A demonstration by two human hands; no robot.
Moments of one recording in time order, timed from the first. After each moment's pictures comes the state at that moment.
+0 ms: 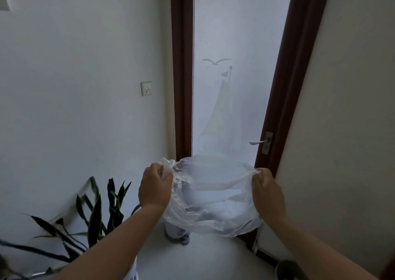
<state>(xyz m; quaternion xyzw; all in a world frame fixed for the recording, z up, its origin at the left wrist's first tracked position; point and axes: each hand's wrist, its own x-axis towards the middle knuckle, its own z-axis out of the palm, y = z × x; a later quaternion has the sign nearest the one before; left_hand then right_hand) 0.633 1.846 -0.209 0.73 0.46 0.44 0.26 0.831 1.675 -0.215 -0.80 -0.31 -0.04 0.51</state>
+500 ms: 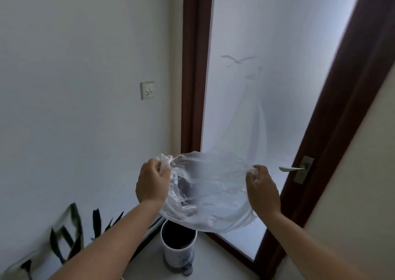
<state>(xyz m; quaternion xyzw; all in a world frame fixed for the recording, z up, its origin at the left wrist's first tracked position) 0.734 2.076 -0.223 0.71 0.49 0.44 0.24 0.932 1.912 -0.223 -0.81 -0.33 -0.02 0.49</state>
